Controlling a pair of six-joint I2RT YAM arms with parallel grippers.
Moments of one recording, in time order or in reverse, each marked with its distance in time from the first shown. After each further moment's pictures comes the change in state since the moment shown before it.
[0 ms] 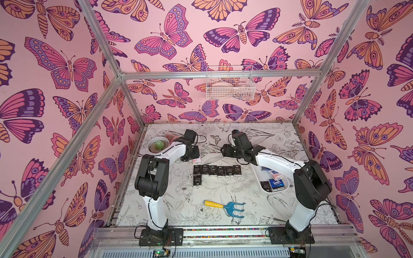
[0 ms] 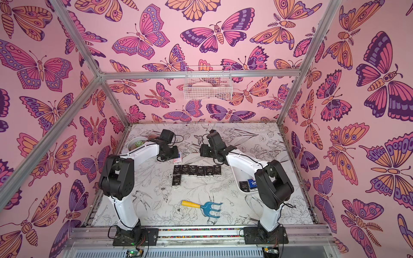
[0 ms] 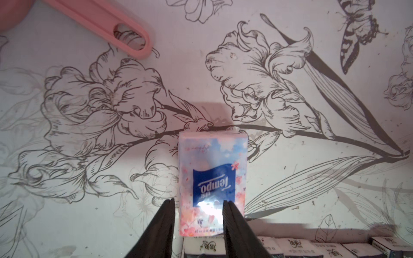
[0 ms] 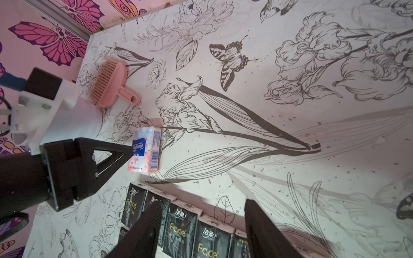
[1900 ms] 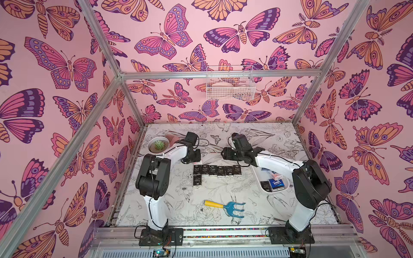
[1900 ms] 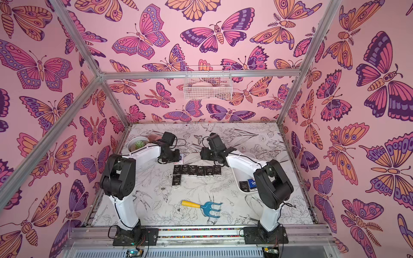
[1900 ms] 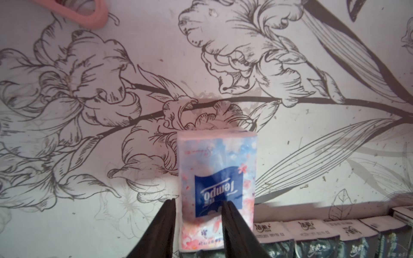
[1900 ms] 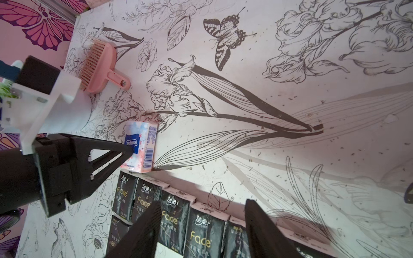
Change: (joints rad) left arm -0.017 -0.011 -0.037 -0.004 0.042 0.091; right arm 0.000 0.006 -0.031 -0.012 -0.023 0.004
